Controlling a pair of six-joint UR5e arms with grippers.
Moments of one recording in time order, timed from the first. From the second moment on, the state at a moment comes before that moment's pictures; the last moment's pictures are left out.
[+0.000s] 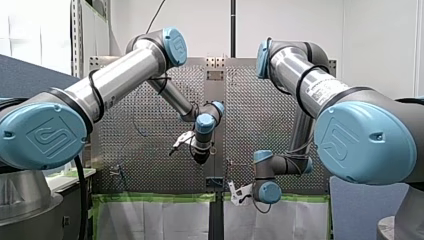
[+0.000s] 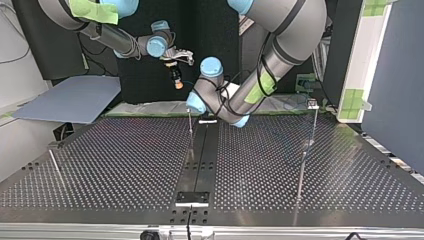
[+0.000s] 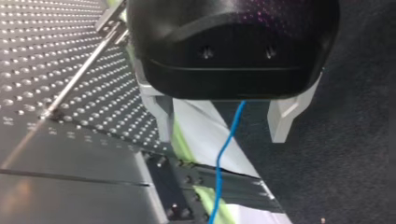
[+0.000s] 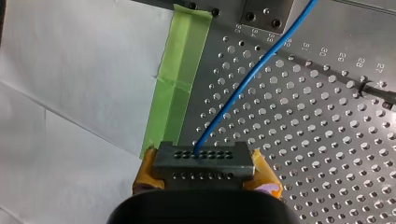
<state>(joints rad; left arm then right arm) -0.54 -2.50 -1.17 -3.53 -2.00 -1.53 2.09 -0.53 1.73 -0.88 1.52 1.32</state>
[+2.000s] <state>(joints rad) -0.51 -2.70 -1.13 -3.38 -1.92 -1.53 2.09 -0.53 1.73 -0.89 1.52 1.32</state>
